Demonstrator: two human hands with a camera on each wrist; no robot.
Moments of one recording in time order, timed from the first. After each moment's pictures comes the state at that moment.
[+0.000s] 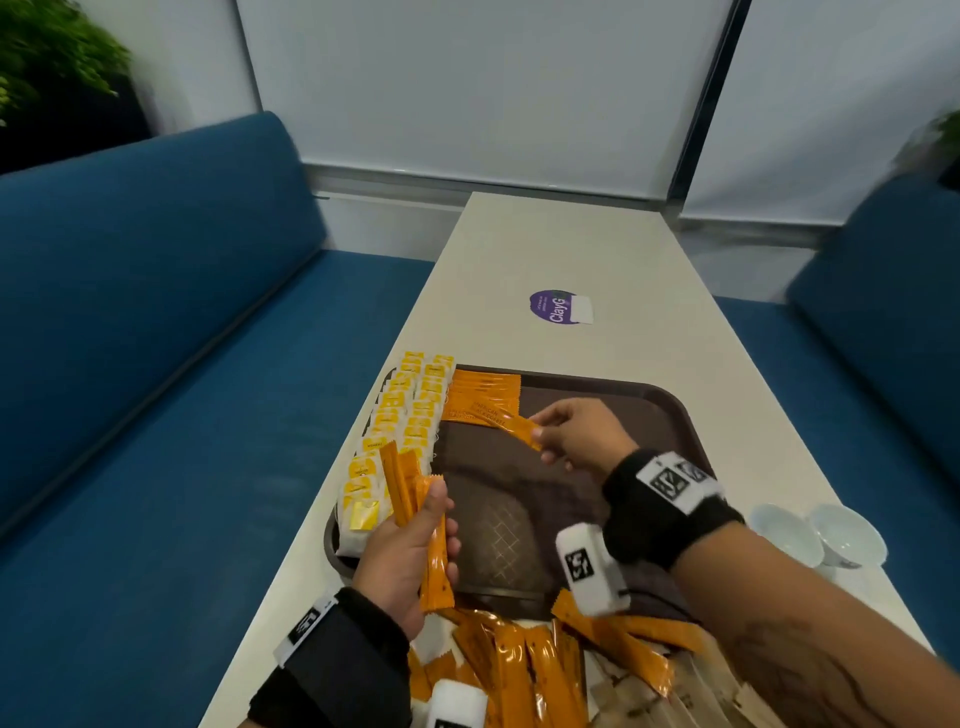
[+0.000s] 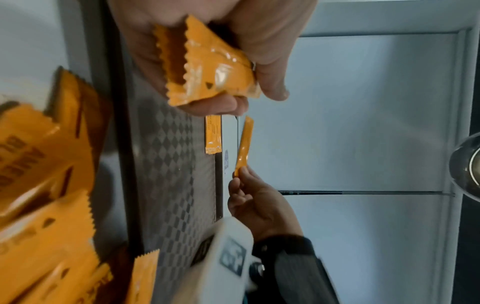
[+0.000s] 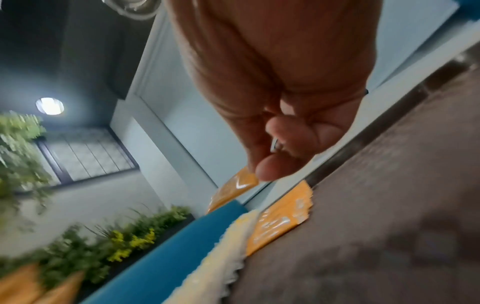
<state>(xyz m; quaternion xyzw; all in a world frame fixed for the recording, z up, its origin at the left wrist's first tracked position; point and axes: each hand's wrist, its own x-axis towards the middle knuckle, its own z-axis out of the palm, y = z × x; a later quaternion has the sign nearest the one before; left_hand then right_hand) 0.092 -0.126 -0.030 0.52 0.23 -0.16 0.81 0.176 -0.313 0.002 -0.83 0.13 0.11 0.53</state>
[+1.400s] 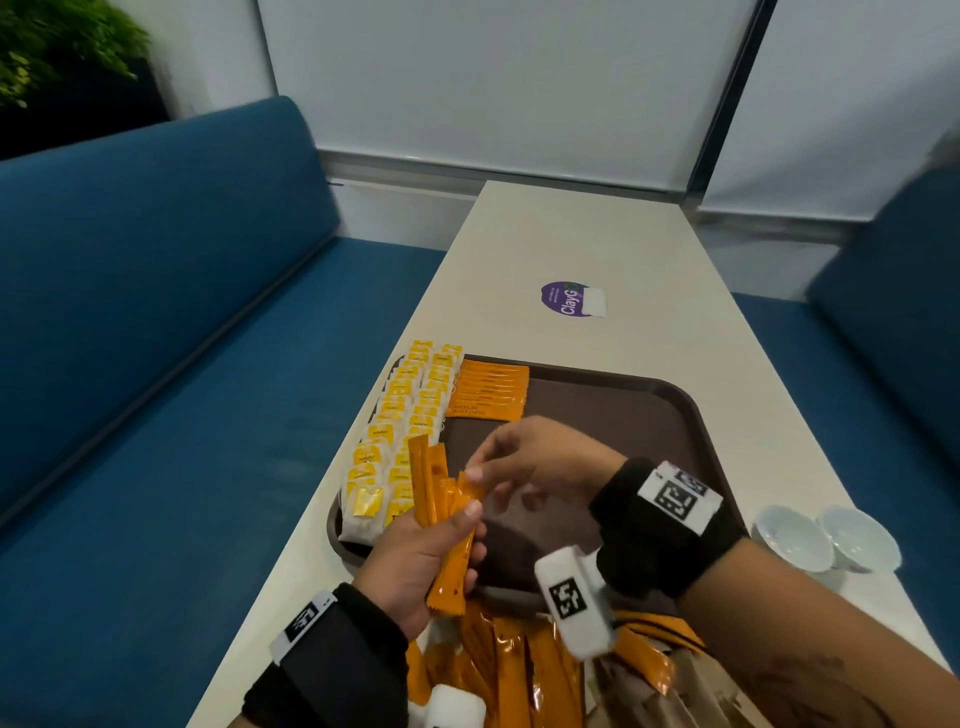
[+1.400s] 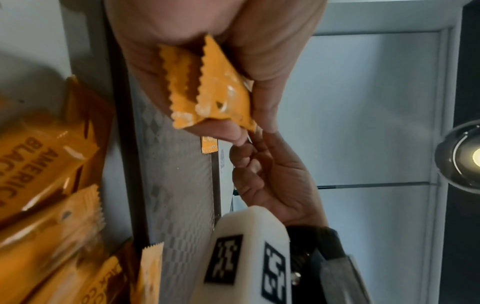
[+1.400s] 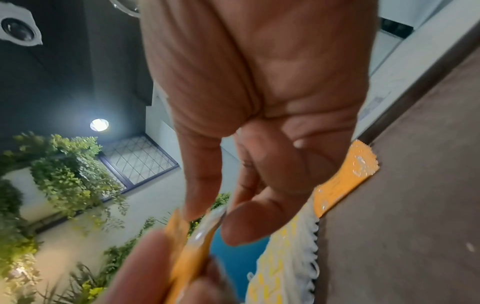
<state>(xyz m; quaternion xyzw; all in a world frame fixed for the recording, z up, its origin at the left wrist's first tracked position) 0.079 -0.128 -0.027 0.53 0.14 -0.21 0.81 0.148 -0.281 0.022 -0.81 -0.07 0.30 0.51</state>
